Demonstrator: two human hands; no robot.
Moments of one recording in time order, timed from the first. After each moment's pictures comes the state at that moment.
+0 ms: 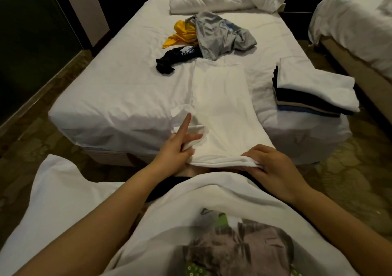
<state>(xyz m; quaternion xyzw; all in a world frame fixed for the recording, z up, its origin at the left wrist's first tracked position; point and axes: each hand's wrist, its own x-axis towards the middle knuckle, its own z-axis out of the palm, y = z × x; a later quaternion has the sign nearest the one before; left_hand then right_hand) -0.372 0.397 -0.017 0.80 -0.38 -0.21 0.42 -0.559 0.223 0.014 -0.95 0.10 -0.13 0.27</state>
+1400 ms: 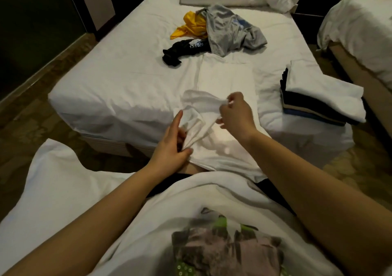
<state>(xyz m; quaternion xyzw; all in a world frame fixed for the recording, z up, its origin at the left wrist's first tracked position) -0.374 0.412 -0.022 0.82 -0.32 -0.14 0.46 -0.413 0.230 0.027 -0.82 0.30 -0.15 0.46</state>
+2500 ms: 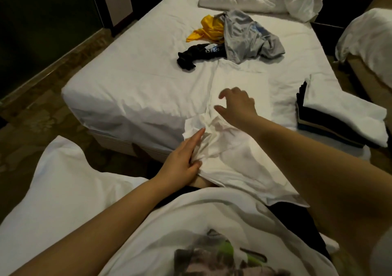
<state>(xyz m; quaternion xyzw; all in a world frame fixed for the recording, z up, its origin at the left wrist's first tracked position) -0.373 0.414 -0.022 0.81 -0.37 -0.15 0.42 -0.338 0.200 0.019 -0.98 0.18 -0.06 0.12</state>
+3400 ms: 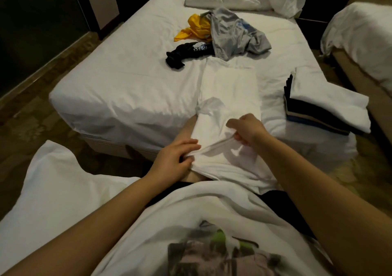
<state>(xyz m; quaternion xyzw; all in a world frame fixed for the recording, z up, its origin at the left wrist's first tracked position) -0.371 0.414 -0.030 0.81 -0.40 -0.09 0.41 -0.417 0.203 0.020 -0.78 0.41 0.00 0.47</state>
